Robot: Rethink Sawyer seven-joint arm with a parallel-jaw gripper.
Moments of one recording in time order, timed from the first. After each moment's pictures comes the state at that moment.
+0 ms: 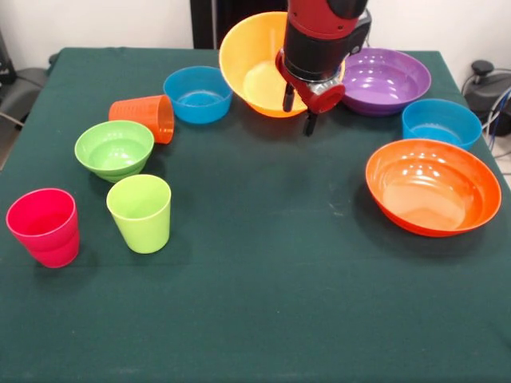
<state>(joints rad) 0.01 -0.40 -0.24 1.64 0.26 0.55 2.45</state>
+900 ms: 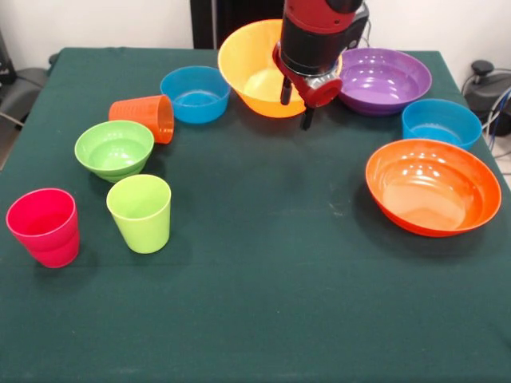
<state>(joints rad) 0.01 -0.41 -0.26 1.64 0.26 0.59 2.45</state>
